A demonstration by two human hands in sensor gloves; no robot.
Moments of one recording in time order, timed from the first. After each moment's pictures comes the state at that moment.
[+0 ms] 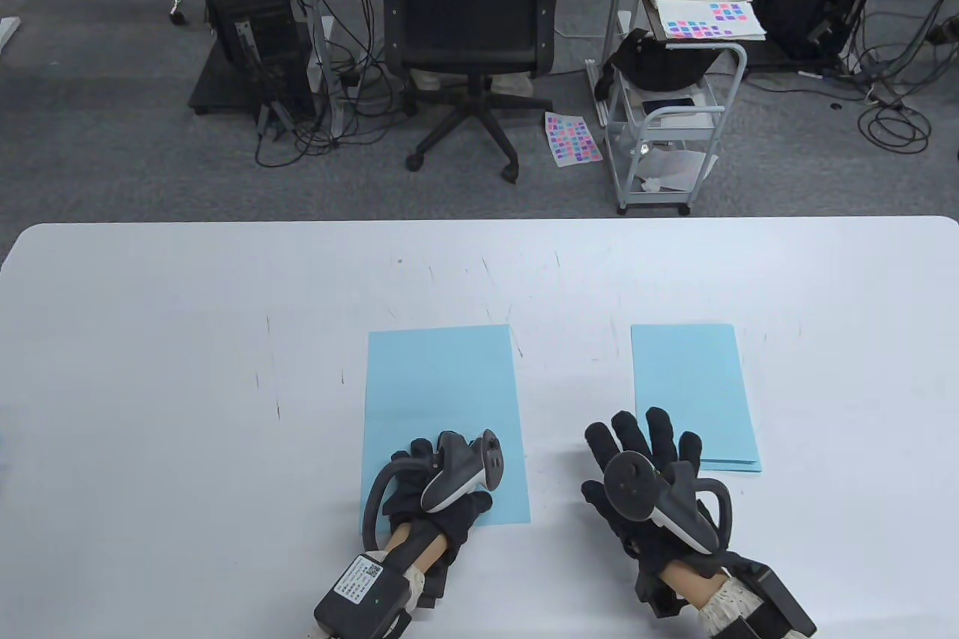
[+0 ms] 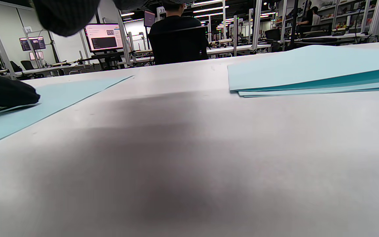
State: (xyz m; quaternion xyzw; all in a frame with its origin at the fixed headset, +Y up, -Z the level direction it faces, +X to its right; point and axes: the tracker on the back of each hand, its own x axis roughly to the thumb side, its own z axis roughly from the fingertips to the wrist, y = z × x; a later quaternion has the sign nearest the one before) left_hand -0.078 -0.774 -0.327 -0.23 0.00 -0.09 0.97; right_hand 0.158 -0.740 -0.290 0.05 0.03 0.99 0.09
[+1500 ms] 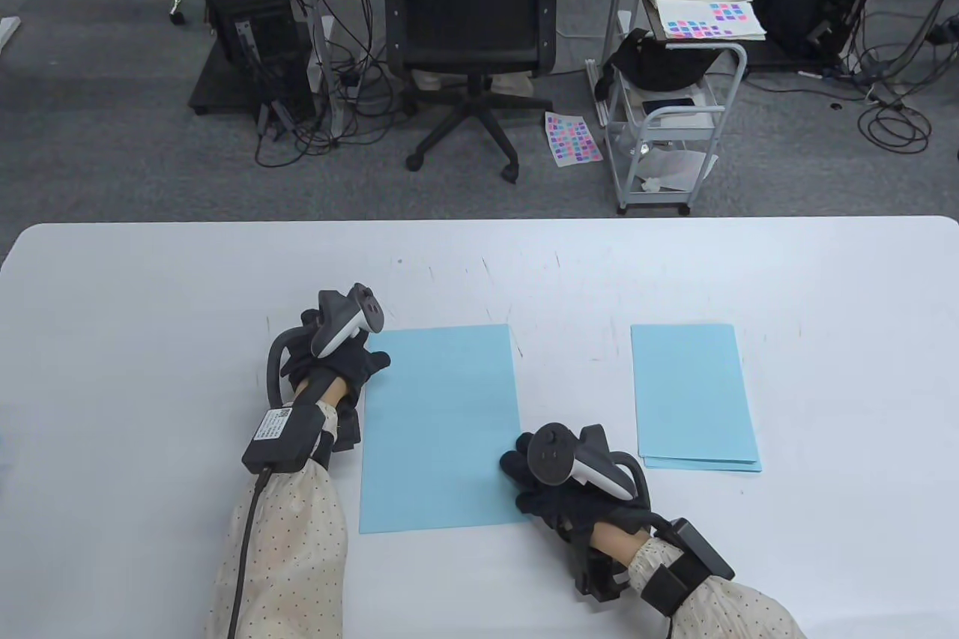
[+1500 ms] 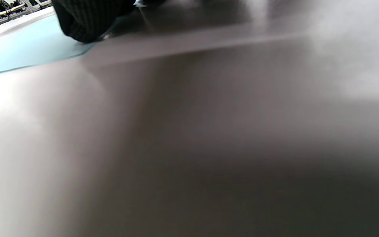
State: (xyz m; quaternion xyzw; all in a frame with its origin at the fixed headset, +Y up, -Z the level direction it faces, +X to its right) left_hand -0.219 -0.742 -0.491 -0.26 0.16 -0.02 0.95; right_hand 0.087 -0.785 -0.332 0.11 0.22 0.96 0.11
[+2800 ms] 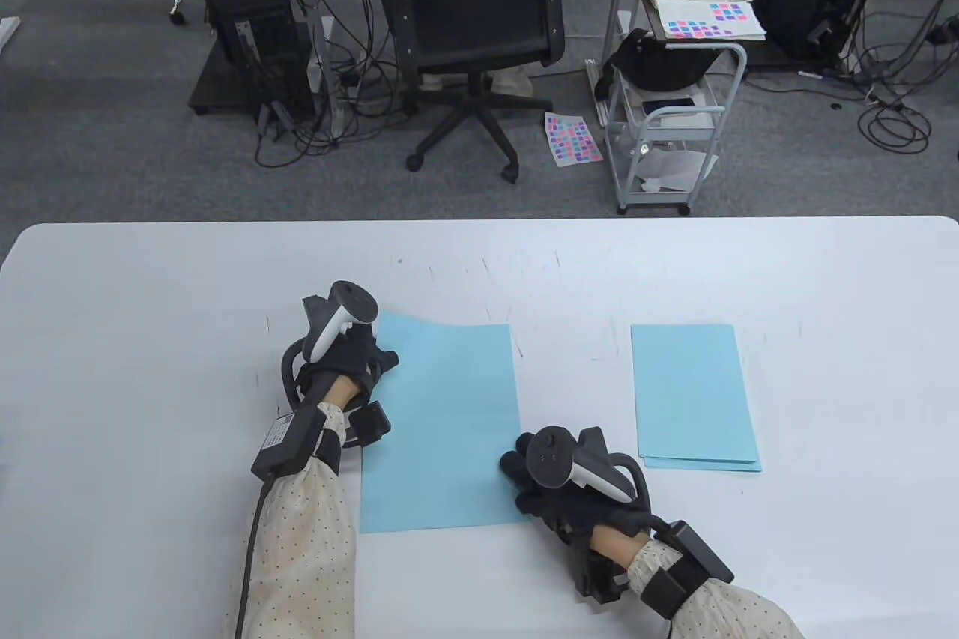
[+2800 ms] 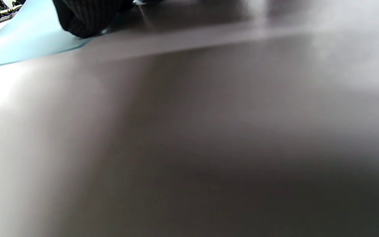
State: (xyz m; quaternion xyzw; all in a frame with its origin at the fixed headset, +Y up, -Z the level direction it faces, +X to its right) left_hand -0.216 -0.740 -0.490 -0.24 0.15 0.18 0.94; right_hand 0.087 -0.786 -0.332 0.11 0.22 0.96 0.11
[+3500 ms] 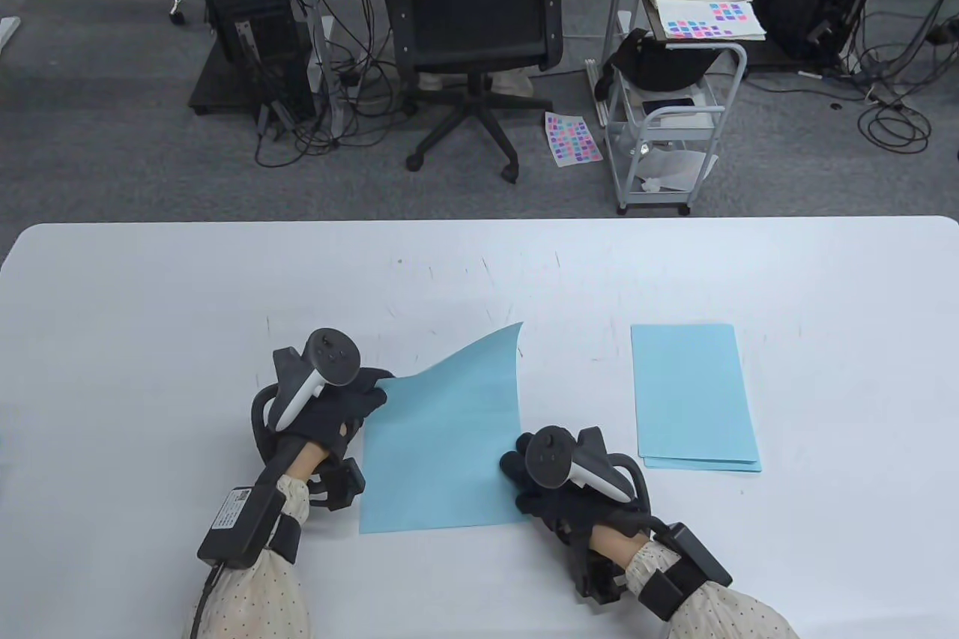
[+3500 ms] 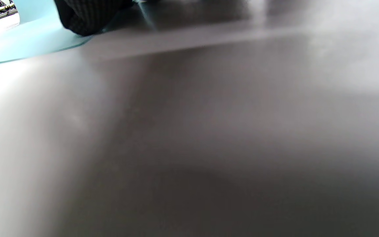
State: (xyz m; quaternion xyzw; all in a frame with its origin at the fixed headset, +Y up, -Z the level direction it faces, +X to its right) left_hand -0.227 -0.711 -0.396 -0.15 0.06 0.16 0.97; right_hand 0.086 -0.786 -0.331 0.11 0.22 0.96 0.11
